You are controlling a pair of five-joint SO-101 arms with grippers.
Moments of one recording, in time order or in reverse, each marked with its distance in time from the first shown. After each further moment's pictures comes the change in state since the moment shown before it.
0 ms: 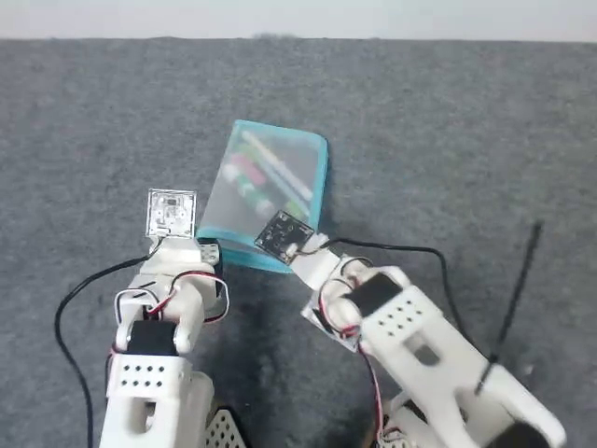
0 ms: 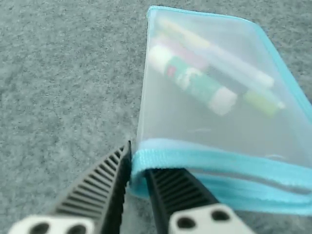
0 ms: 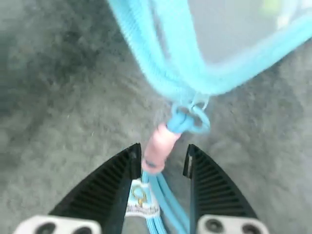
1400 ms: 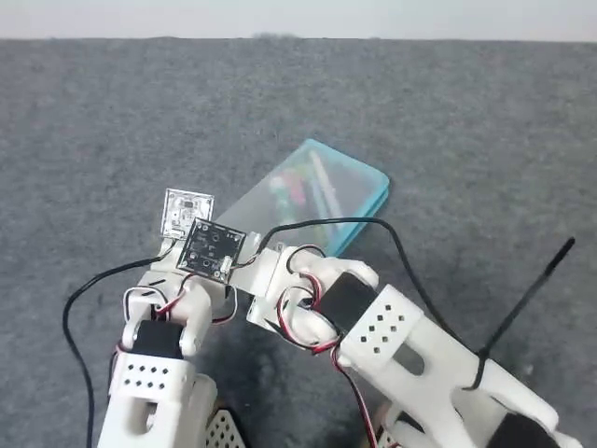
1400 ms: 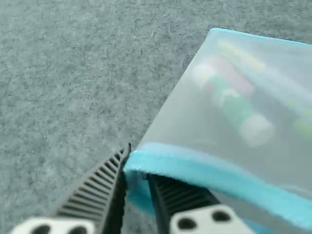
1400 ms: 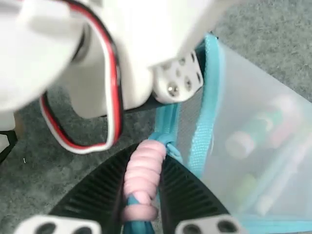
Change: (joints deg) left arm 5.2 0.0 0.0 -1.5 -0.5; right arm -14.5 -1.4 -21.8 9.1 5.9
